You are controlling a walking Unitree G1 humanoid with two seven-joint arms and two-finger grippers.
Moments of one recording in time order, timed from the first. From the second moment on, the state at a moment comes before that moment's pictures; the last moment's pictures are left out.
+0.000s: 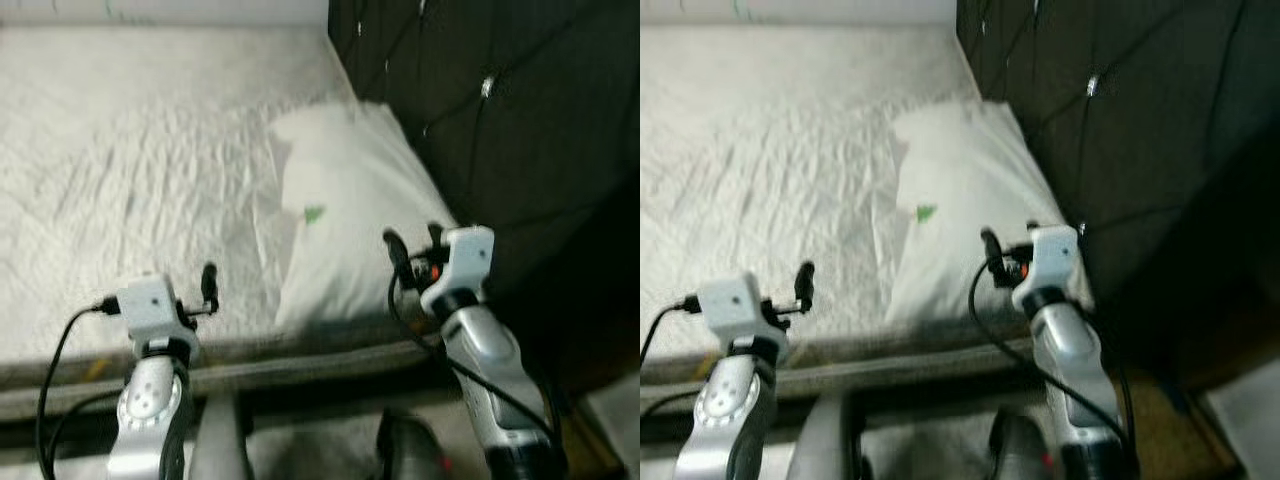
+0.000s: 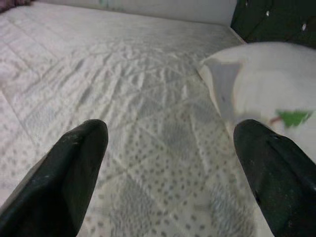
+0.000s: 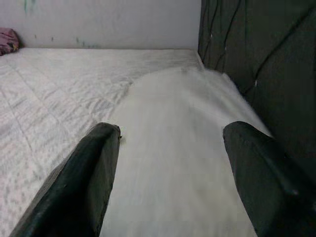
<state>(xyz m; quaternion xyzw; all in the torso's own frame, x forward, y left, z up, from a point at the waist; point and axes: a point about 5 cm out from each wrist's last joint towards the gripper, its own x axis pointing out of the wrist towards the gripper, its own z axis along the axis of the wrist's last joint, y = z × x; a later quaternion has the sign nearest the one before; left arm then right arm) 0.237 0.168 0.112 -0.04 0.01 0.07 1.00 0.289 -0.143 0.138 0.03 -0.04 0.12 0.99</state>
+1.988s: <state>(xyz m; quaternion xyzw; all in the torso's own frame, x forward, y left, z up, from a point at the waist) 0.245 0.161 0.111 -0.06 0.01 0.05 1.00 0.293 -0.159 0.114 0.03 0.00 0.05 1.00</state>
